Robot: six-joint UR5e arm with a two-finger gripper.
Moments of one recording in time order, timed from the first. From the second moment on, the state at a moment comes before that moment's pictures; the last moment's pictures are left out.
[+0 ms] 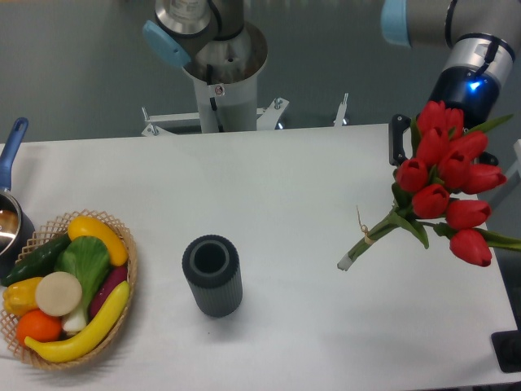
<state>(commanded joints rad) 2.93 -1.87 -1.52 -0.86 0.31 1.02</state>
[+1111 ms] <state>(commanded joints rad) 2.92 -1.83 -1.54 -0.86 0.65 1.03</state>
